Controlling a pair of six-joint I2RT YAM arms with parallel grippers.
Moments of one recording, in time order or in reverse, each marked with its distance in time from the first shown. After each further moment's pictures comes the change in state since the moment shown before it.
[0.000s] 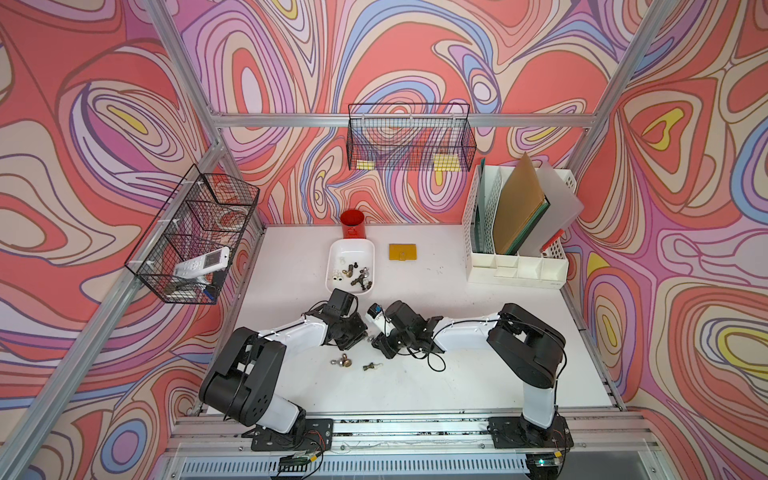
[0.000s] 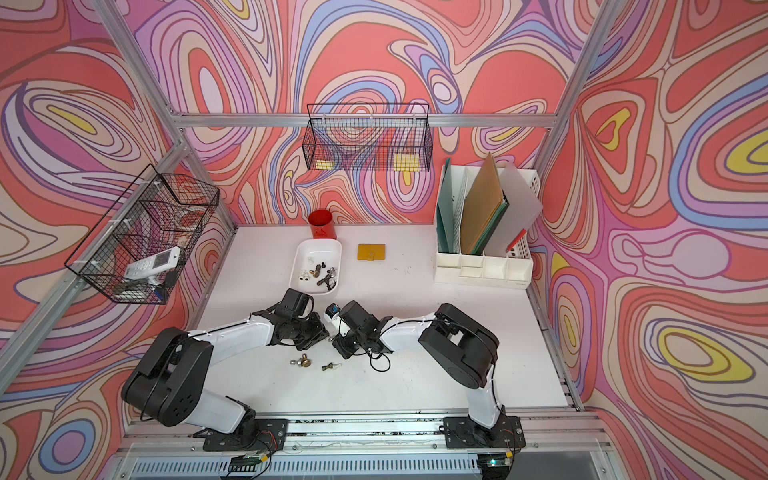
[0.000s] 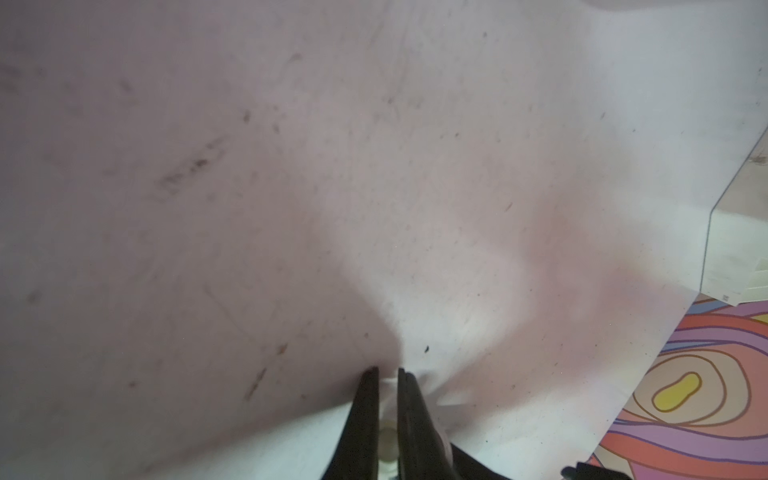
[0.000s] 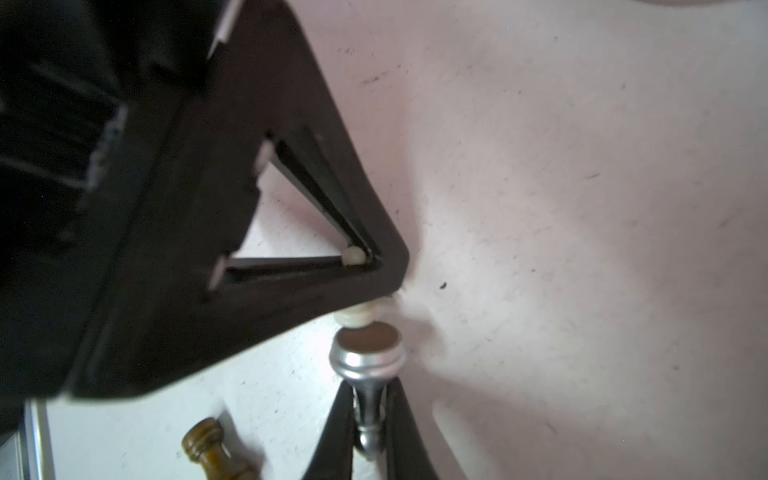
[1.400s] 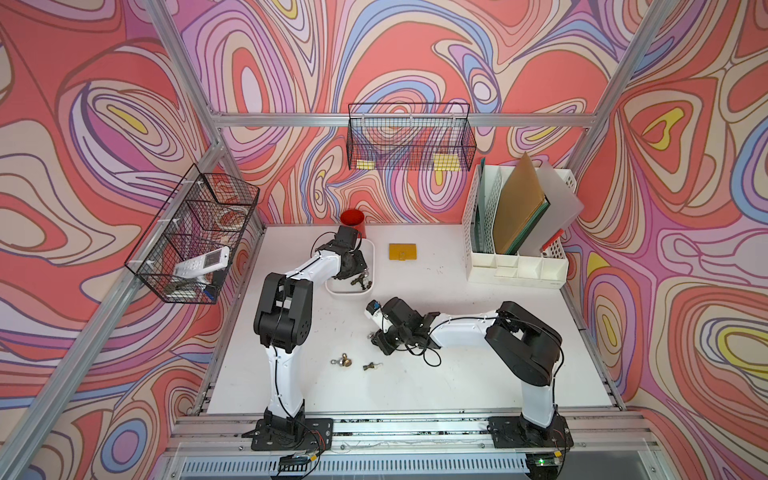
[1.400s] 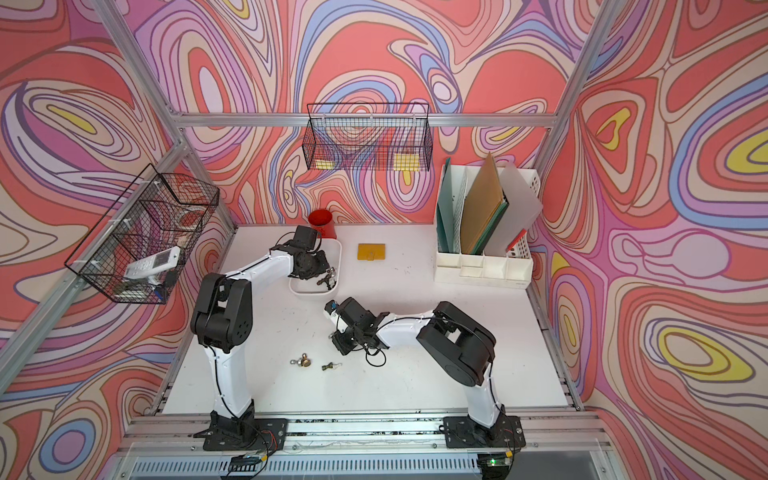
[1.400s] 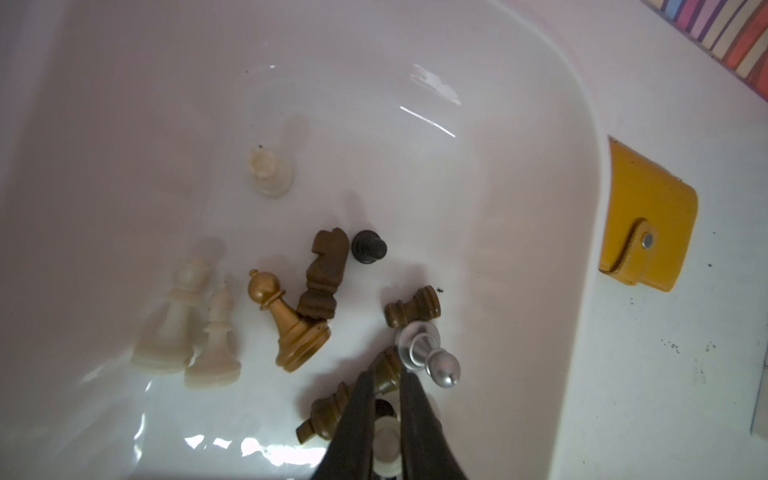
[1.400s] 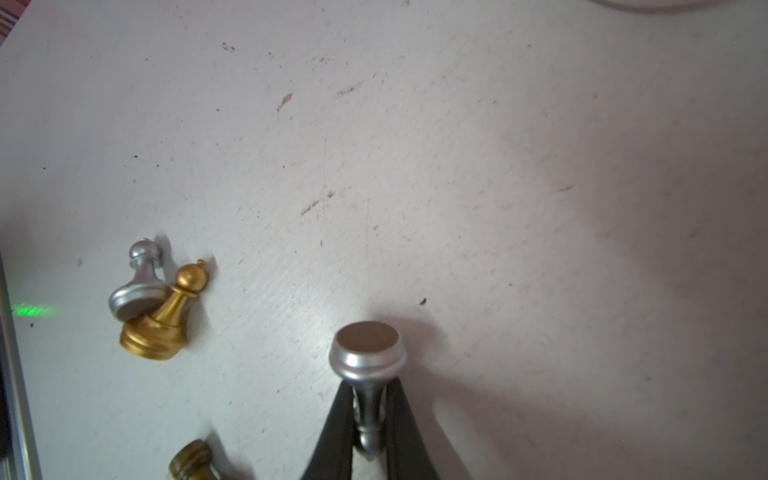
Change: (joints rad) left arm 0.145 0.562 0.874 -0.214 -0.261 0.415; right arm -0.005 0.022 0.064 -0.076 0.024 0.018
